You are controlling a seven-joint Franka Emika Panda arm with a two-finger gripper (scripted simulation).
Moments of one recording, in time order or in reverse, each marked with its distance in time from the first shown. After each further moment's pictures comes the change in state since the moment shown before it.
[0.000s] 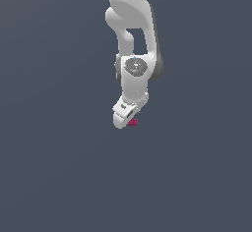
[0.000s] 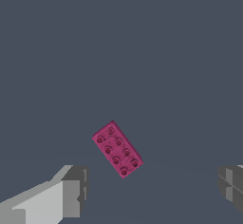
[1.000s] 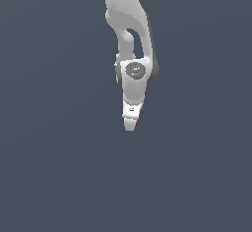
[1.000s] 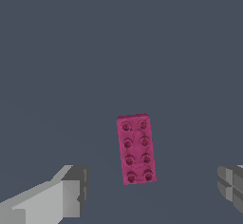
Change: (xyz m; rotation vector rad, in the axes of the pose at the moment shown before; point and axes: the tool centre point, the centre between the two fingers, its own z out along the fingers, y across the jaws) arm -0.011 -0.020 0.032 -0.007 0.010 -0.535
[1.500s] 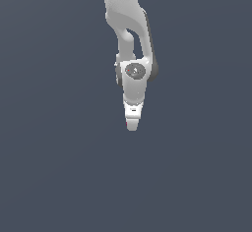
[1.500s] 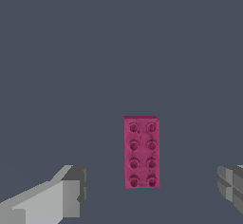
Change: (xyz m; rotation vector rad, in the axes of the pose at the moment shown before) arm 0.001 -0.005 0.005 -0.002 0.004 -0.098
